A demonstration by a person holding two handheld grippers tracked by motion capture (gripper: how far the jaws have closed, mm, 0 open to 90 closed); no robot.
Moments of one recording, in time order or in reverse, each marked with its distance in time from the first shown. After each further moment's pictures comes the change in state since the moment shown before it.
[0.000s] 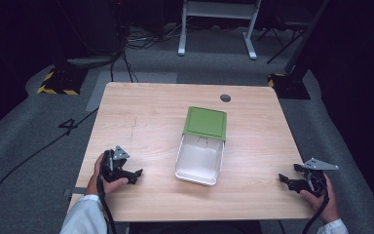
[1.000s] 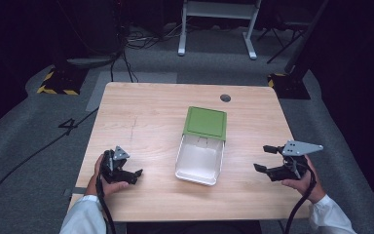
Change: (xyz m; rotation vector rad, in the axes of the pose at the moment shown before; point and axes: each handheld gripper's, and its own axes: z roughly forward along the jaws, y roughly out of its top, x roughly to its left) left arm -0.001 0.000 0.000 -0.005 0.007 -0.004; right arm 0.084 0.115 -0.020 -0.169 0.334 -0.291
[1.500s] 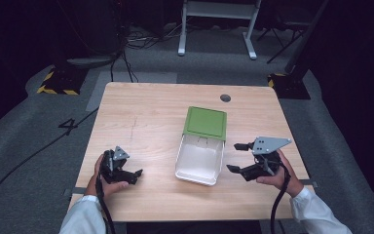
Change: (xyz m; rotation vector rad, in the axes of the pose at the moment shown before) left arm 0.000 0.000 0.000 0.000 0.001 0.002; right arm 0.048 0.058 0.045 0.015 0.133 -0.137
